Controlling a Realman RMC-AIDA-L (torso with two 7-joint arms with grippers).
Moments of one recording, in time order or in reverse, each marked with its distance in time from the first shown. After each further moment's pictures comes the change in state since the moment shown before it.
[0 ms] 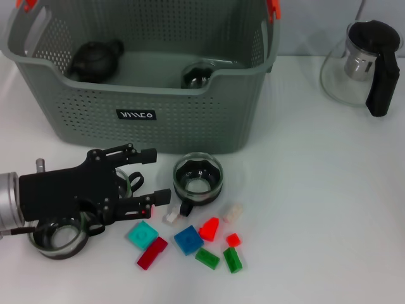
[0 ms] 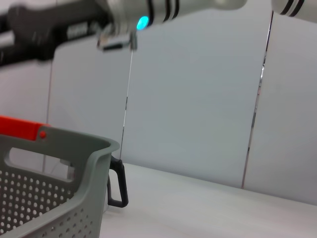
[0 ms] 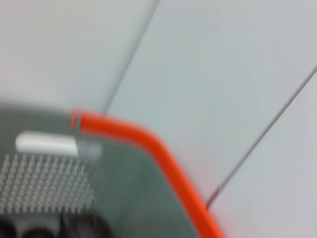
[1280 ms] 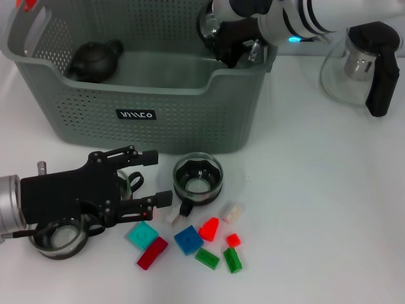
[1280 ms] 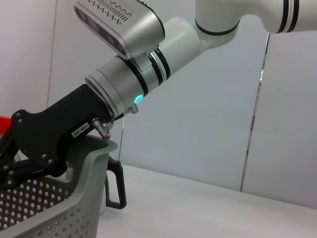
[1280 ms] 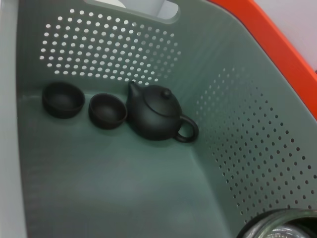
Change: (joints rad) left arm 0.004 -0.005 0.000 -0.005 -0.003 0.001 0.000; right arm 0.138 0.004 0.005 0.445 -0.117 0.119 -0.070
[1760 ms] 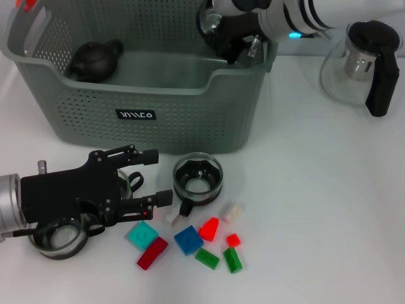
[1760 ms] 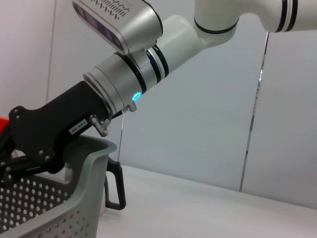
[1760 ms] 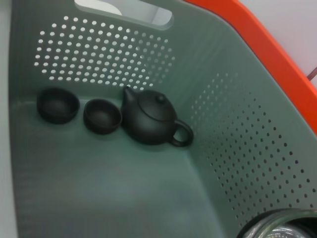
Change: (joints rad) left arm -0.004 0.001 0.000 0.000 0.000 0.001 0.000; right arm 0.002 -0.002 0.012 -0.007 0.000 -0.003 0.001
